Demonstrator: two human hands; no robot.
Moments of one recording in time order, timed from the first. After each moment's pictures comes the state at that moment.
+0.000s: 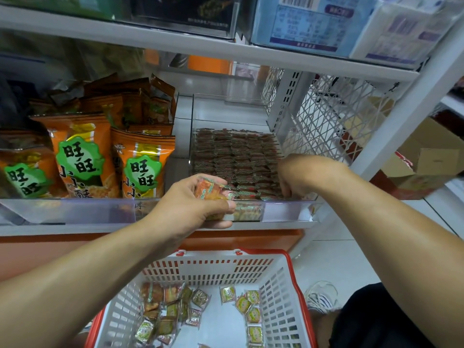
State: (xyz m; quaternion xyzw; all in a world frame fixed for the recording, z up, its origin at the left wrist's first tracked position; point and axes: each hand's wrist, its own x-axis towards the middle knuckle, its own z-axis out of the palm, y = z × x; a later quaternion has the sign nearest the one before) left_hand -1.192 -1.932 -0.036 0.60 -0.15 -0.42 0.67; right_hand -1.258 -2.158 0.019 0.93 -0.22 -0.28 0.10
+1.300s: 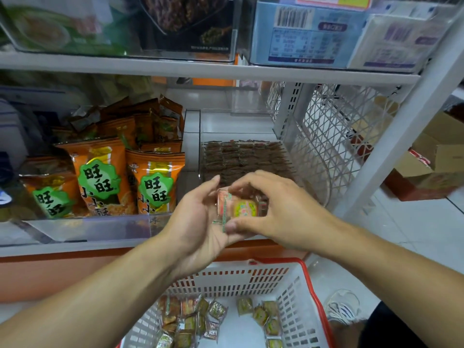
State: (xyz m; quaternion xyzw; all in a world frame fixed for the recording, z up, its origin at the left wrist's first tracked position) left_hand -1.202 -1.932 -0.012 0.32 -0.06 -0.60 0.73; right_hand -1.300 -2.079 0.009 0.96 -0.07 0.10 -0.25
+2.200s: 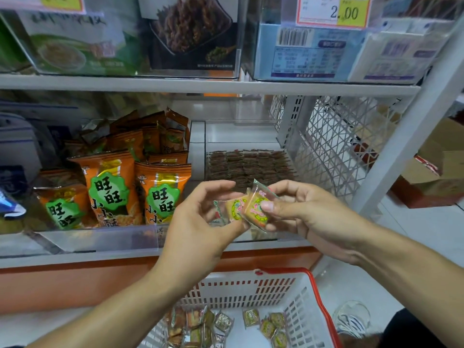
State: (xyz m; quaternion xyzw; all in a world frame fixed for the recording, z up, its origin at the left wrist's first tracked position) left_hand -1.209 -1.916 -0.020 0.65 -0.30 -0.18 0.67; right_hand -1.317 -2.090 0.021 0.61 -0.18 0.04 -0.77
